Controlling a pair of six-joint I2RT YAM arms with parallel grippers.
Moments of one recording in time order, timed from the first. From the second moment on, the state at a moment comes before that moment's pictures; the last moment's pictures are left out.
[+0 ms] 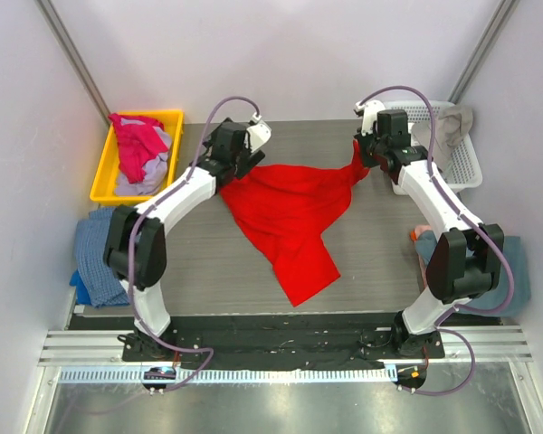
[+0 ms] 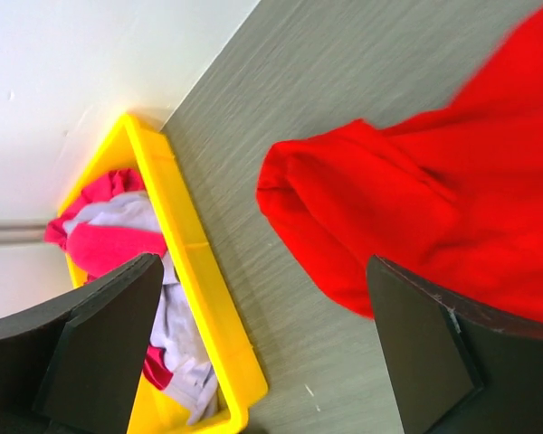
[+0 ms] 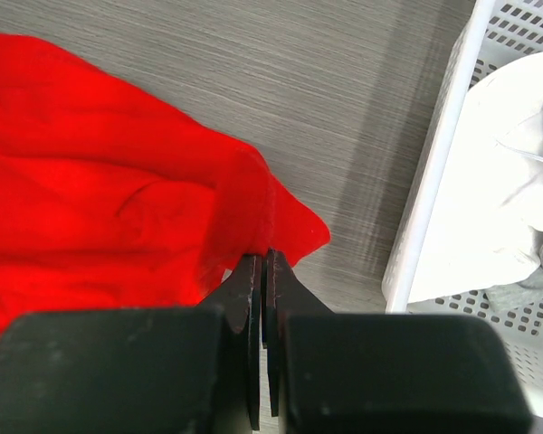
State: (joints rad) left arm -0.47 1.85 1.48 -0.16 -0.37 0.59; right arm 0.17 1.63 1.42 -0.39 -0.01 -0.19
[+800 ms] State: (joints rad) left arm -0.80 1.61 1.46 -0.57 -0.10 0.49; right arm 0.18 1.54 1.08 -0.41 0.15 -0.31
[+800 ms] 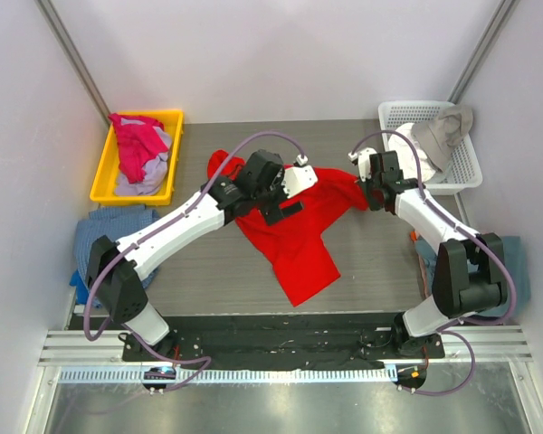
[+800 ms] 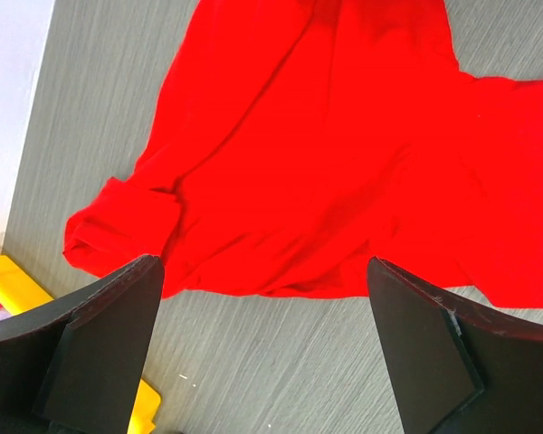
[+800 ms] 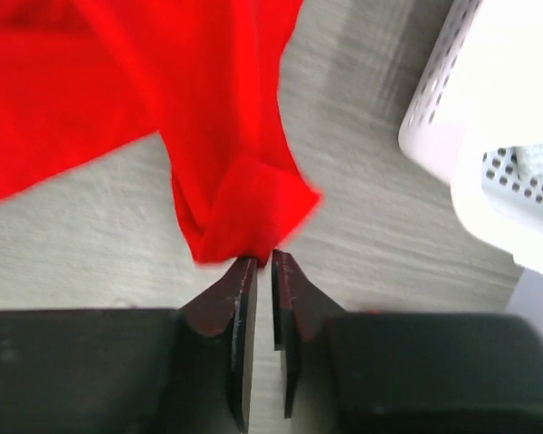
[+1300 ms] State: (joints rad) left arm -0.80 1.61 1.35 -0.55 -0.11 0.49; right arm 0.18 1.49 1.05 -0.50 0.16 -0.30
